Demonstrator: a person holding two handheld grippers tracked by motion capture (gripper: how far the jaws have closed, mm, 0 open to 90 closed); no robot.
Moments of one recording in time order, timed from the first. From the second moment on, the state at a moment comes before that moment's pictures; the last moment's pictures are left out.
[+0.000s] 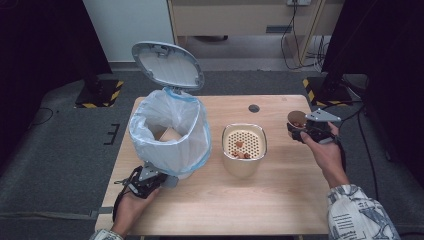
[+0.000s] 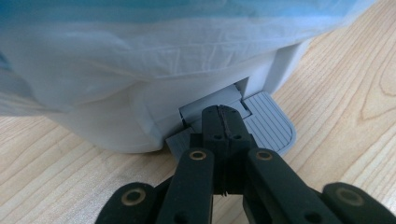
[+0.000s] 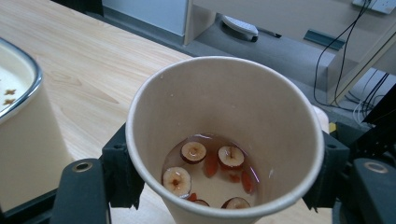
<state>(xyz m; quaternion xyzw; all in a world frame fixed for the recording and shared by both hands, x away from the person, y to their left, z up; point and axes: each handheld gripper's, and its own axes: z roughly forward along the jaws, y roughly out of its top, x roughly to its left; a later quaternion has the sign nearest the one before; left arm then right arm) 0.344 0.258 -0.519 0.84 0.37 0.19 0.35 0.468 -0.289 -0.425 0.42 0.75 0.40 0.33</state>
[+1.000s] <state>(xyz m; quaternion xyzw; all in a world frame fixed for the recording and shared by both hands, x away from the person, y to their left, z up) 0.344 0.258 -0.519 0.84 0.37 0.19 0.35 0.505 -0.267 -0.381 0.36 0.77 0.38 0.37</state>
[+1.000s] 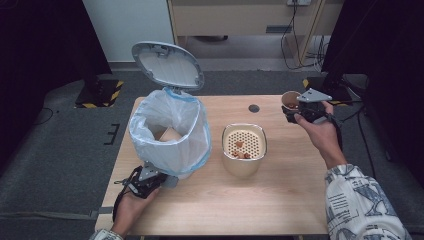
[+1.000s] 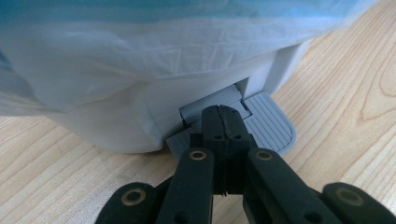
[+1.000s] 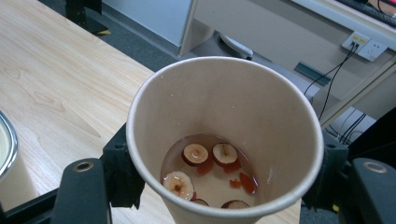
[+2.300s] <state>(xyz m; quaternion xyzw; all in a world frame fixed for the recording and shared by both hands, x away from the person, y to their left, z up) 0.344 0.258 -0.519 0.84 0.37 0.19 0.35 0.507 -0.232 -0.383 0.22 0.81 0.36 0.42</state>
